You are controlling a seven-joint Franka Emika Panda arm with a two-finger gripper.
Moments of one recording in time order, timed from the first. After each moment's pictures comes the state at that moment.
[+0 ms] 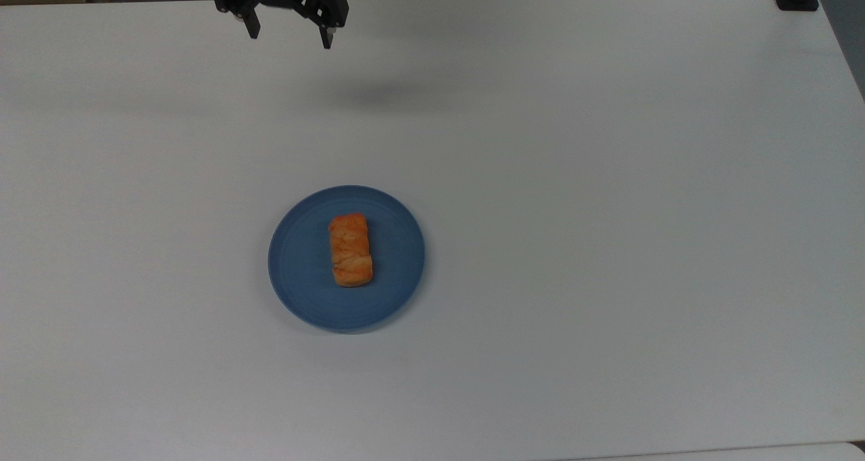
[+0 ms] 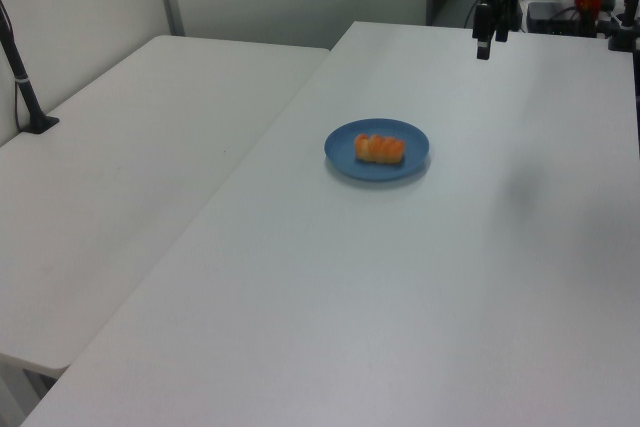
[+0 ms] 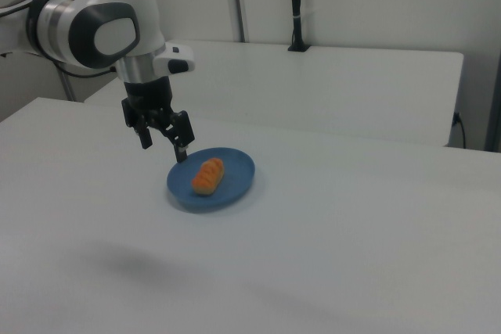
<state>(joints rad) 0.06 0.03 -0.13 -1.78 0.01 1.80 0.02</state>
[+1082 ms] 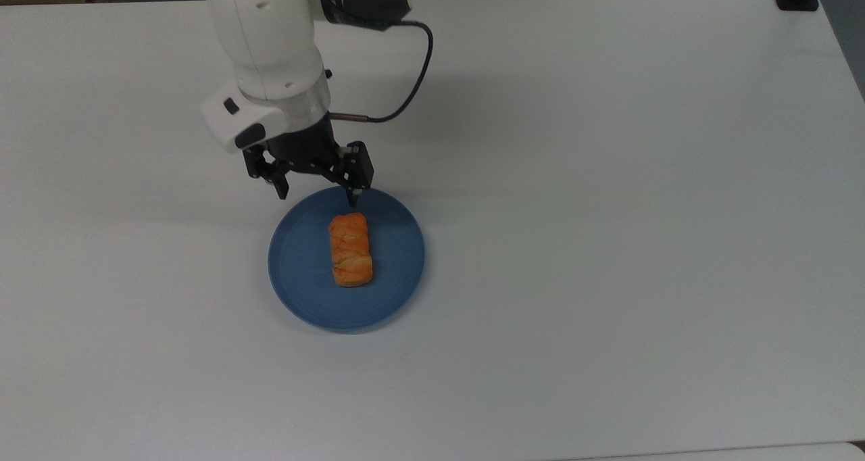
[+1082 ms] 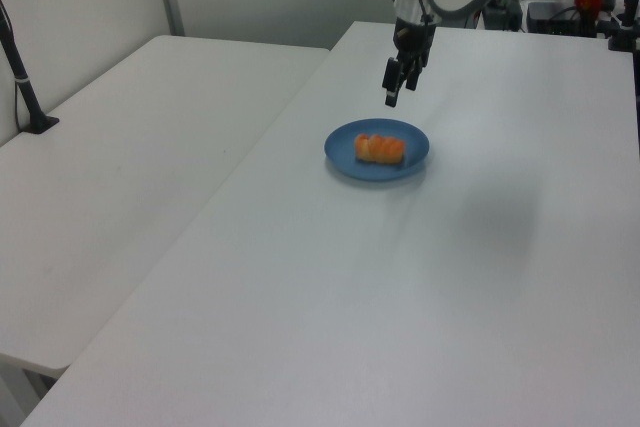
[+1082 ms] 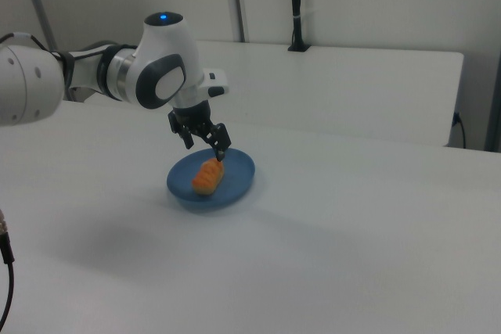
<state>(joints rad) 0.09 0.46 -0.12 -1.51 0.12 2.14 0.01</state>
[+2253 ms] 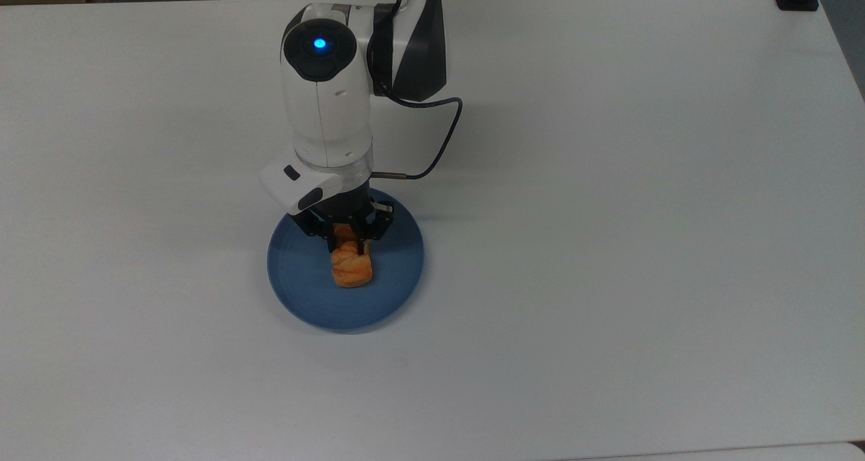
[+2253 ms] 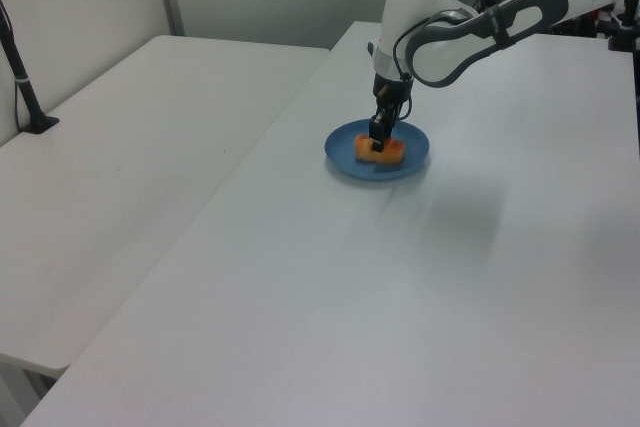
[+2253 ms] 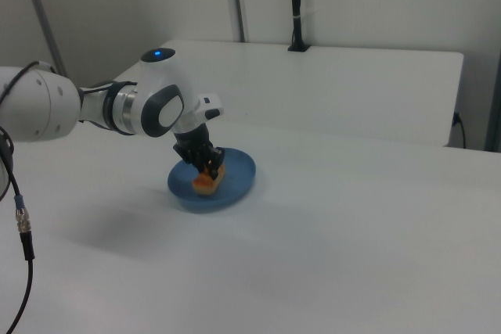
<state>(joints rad) 0.15 0.61 -0.12 -1.50 0.03 2.31 0.01</state>
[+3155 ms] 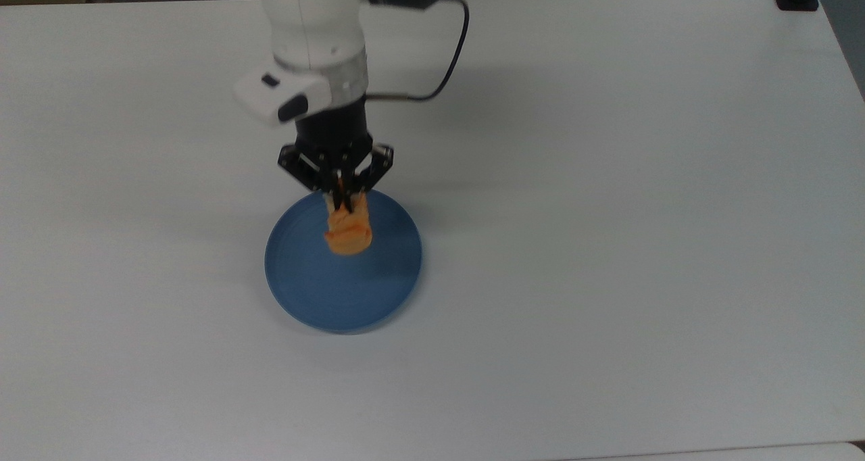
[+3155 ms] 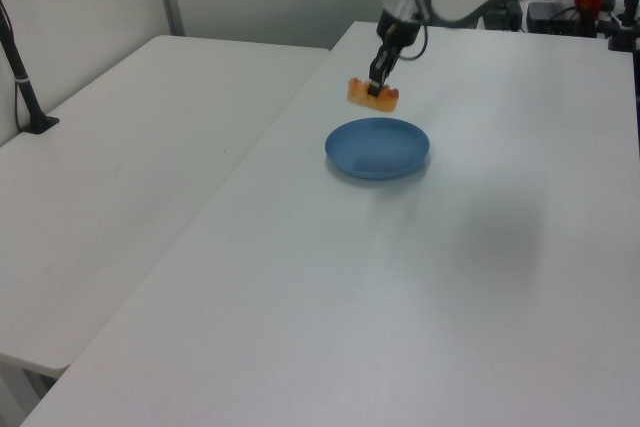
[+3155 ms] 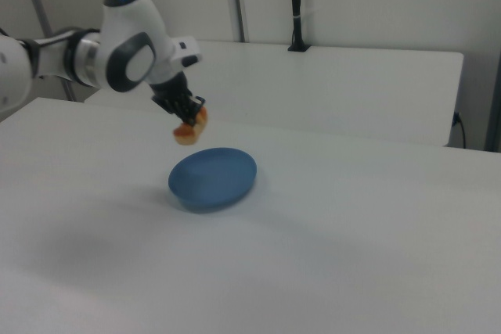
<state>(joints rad) 0.15 0.38 -0.11 -1.56 0.08 2.29 -0.03</state>
